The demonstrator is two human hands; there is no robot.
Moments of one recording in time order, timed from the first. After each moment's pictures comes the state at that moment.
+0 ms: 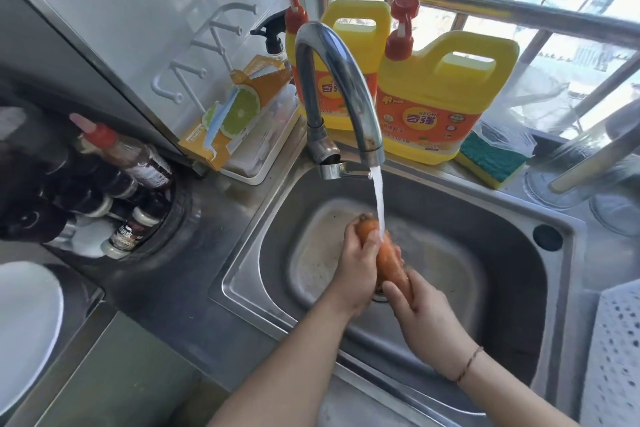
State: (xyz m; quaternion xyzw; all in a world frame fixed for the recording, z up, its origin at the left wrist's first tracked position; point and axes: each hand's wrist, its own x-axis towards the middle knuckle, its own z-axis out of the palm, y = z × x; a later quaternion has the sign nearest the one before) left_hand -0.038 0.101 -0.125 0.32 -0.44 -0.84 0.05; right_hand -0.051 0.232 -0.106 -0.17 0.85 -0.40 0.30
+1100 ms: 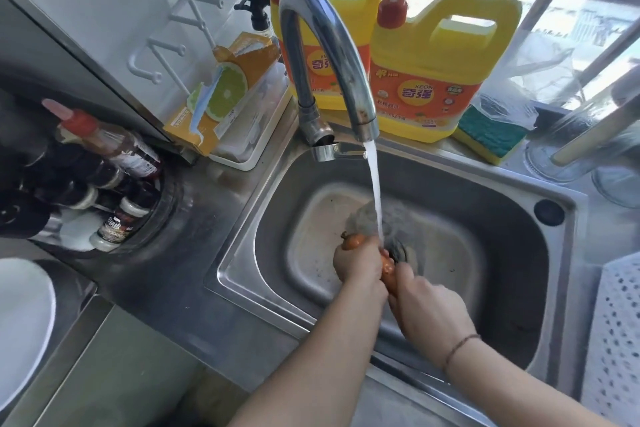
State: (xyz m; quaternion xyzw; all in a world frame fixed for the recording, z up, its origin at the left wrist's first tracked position) left_hand -0.049 0.124 -0.144 0.62 -0.33 -0.71 0.03; right_hand -0.039 0.229 -0.103 -0.29 0.92 -0.02 0.27
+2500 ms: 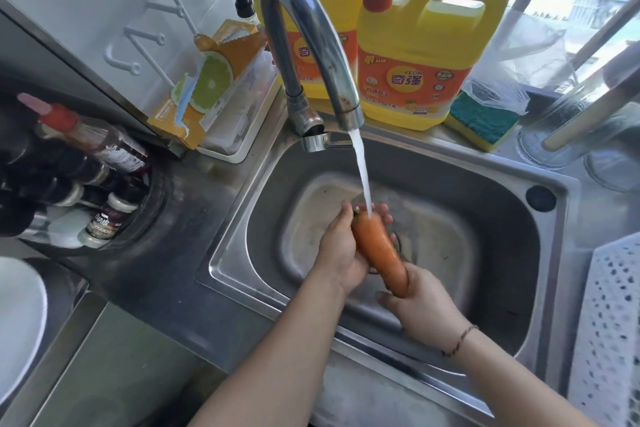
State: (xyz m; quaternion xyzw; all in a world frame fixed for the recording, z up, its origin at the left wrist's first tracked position) left_hand -0.043 0.103 -0.134 0.39 -0.21 -0.90 0.00; right_hand -0.043 0.242 -0.122 -0.09 0.85 -0.36 0.38
